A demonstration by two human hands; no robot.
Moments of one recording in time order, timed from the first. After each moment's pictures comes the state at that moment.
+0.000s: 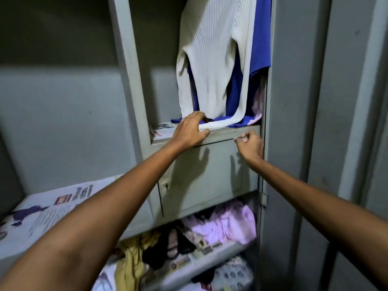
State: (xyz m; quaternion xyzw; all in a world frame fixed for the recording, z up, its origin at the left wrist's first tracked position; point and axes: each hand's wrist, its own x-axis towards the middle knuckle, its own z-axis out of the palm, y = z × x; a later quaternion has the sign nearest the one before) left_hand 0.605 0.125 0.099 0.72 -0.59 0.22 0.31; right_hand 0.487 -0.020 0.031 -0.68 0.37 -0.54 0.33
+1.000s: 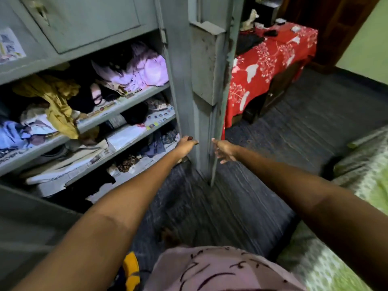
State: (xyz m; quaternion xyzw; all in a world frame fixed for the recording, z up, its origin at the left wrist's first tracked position) left_hand 0.213 0.231 -0.309 0.77 -0.31 -0.43 0.35; right_hand 0.076 0.166 -0.312 -0.58 0.54 0.00 0.61
